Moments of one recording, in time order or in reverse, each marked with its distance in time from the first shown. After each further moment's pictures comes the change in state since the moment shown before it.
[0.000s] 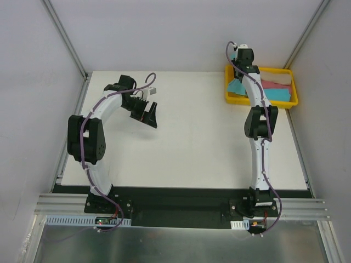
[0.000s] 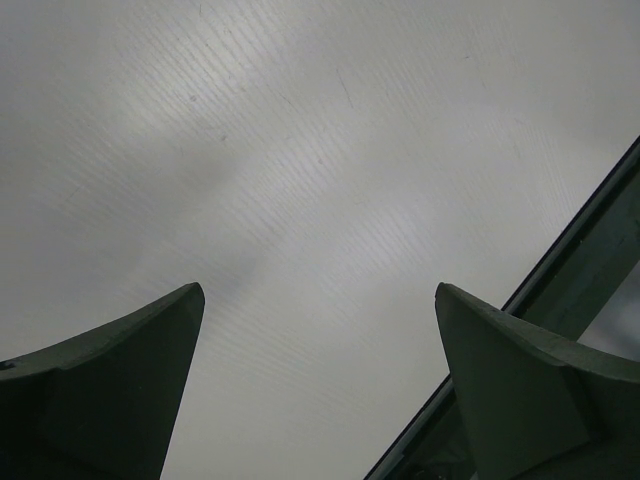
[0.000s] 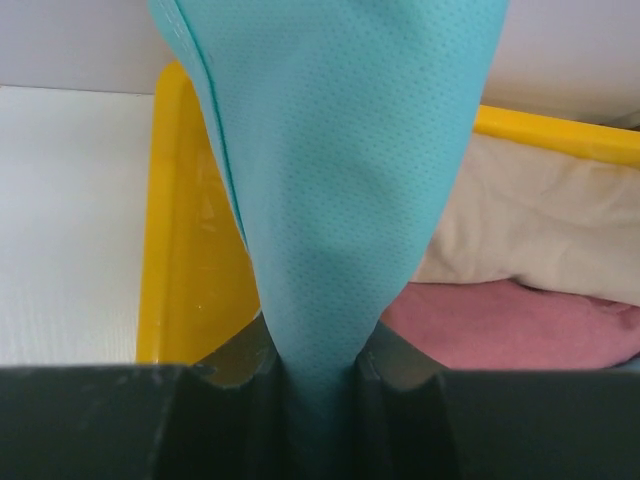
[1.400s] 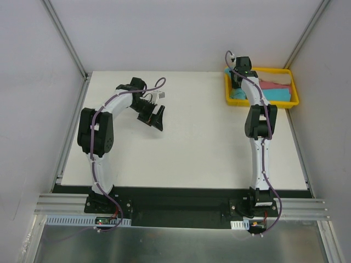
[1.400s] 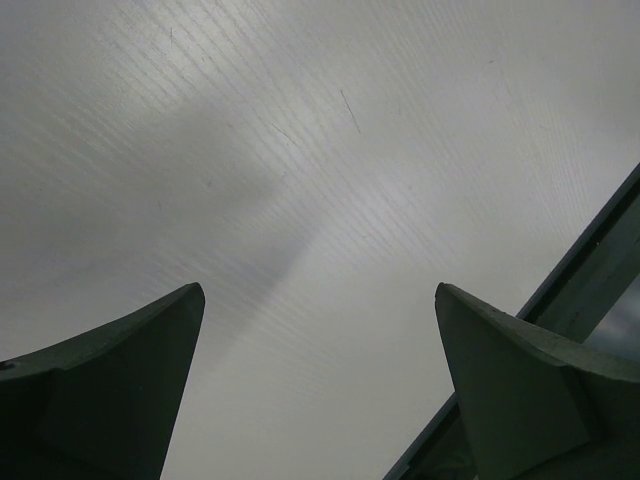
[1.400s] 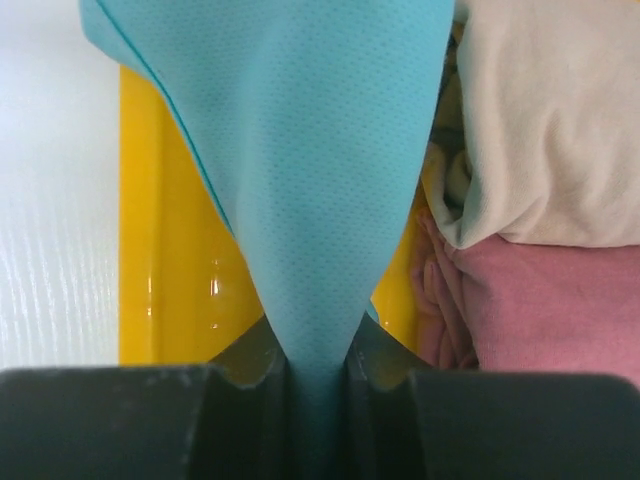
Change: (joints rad) left arm -0.073 0.142 0.073 -0.006 -0.026 -0.006; right arm -0.015 0.020 -0.113 -0.050 -0.087 0.040
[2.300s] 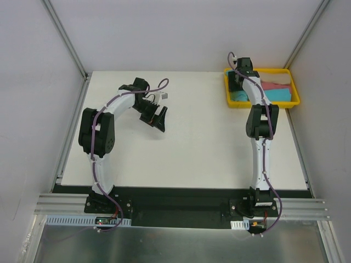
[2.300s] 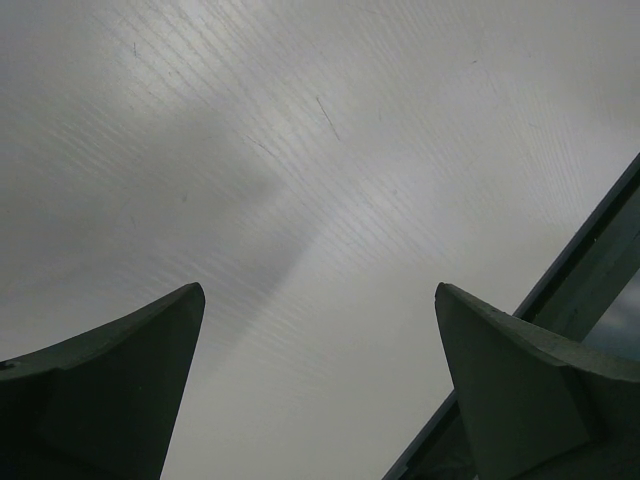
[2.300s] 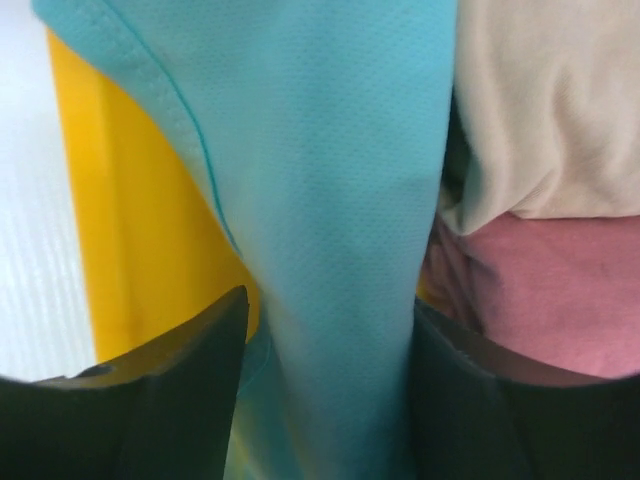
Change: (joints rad) left arm -0.020 0.005 0.006 -0.001 -0.001 -0.001; right arm -0.011 -0.018 -0.032 -0.053 -0.003 0.059
